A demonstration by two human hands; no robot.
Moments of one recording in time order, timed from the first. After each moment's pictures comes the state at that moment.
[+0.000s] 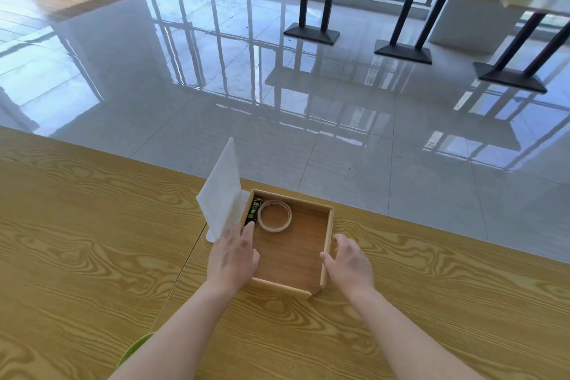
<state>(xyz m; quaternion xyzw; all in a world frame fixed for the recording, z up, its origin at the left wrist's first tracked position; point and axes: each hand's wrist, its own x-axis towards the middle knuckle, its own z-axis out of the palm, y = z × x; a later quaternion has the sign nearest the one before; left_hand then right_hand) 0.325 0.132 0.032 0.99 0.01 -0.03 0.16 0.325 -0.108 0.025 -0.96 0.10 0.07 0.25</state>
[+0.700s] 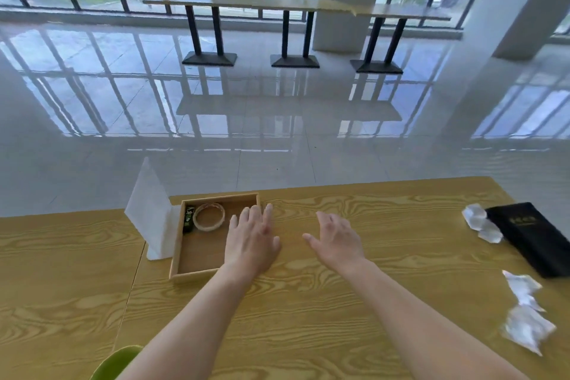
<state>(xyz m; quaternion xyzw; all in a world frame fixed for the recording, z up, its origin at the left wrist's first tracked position) 0.264 0.001 0.112 0.97 -0.23 0.02 0.08 0.204 -0.175 0.114 -0.97 0.16 0.01 0.17</state>
